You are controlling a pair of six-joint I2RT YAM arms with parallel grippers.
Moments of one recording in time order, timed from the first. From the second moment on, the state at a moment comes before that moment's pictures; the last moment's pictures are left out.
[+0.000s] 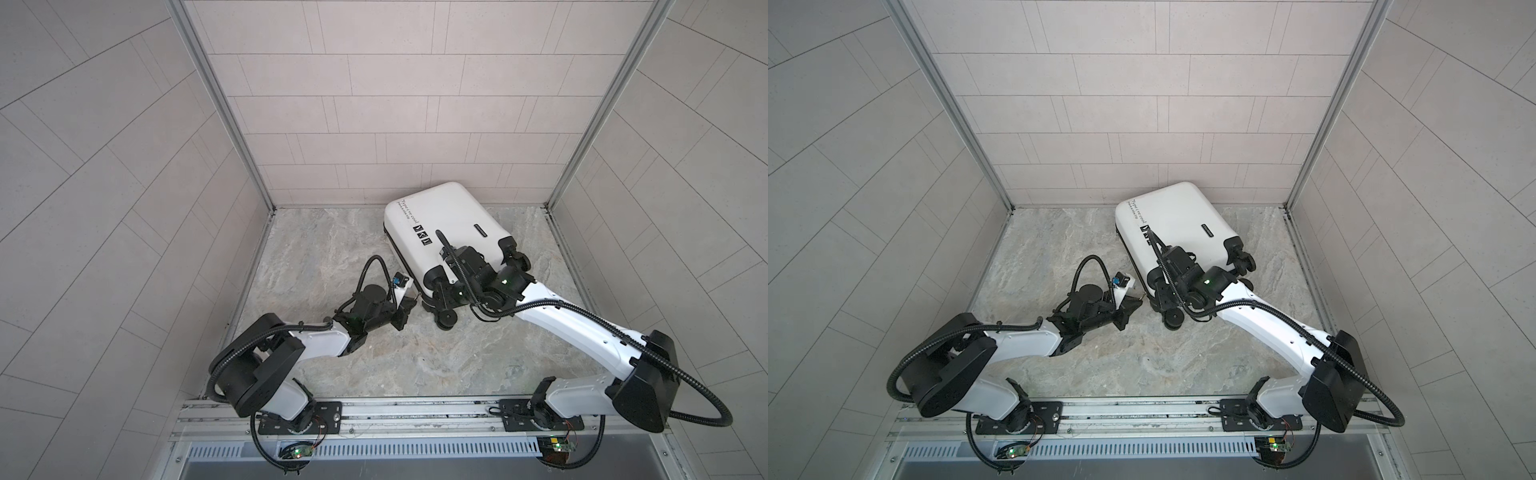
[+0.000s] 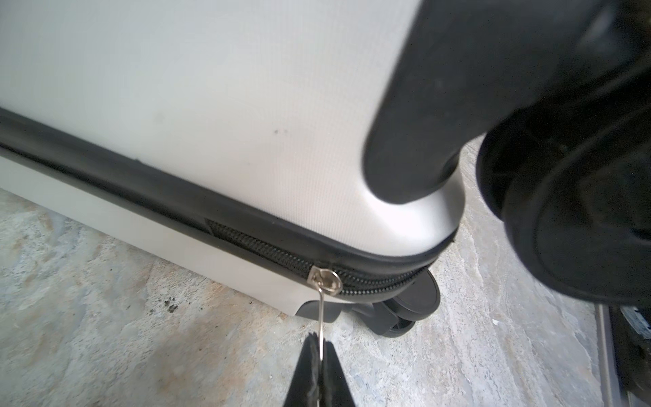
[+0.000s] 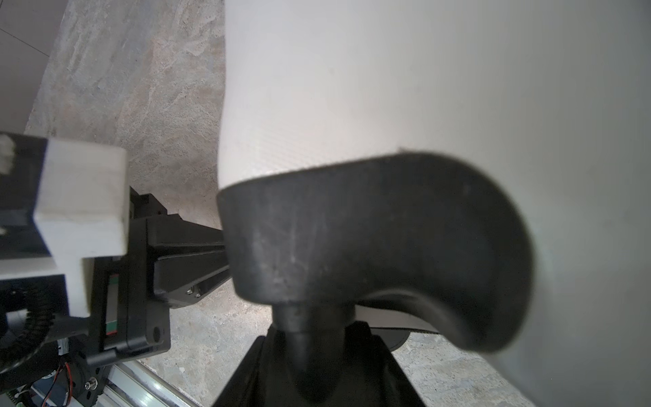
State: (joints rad) left arm -0.73 1.48 0.48 0.58 0.22 -0.14; right arm 0.72 1.35 1.16 -0.77 0.01 0.46
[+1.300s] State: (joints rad) left arm -1.03 1.53 0.52 0.64 -0.07 -0.16; right arm 0.72 1.38 1.21 -0.80 -0.01 0.48
